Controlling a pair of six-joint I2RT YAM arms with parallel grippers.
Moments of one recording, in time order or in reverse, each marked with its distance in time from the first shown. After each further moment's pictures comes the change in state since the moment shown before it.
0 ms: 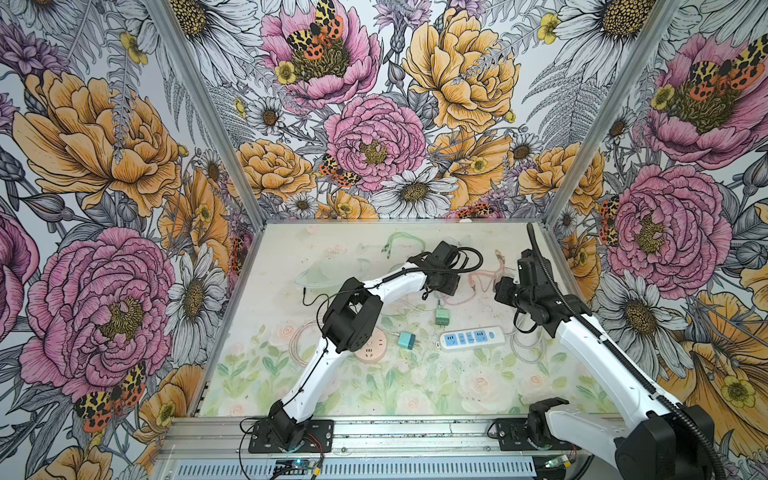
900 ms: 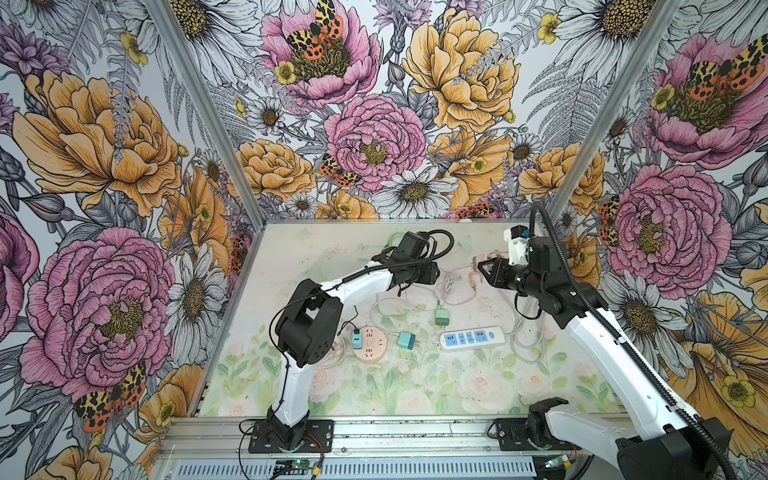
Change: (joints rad) left arm 0.096 -0.387 -0.422 0.233 0.117 -0.127; right arm 0.062 -0.018 0.206 -0.020 -0.333 -0.067
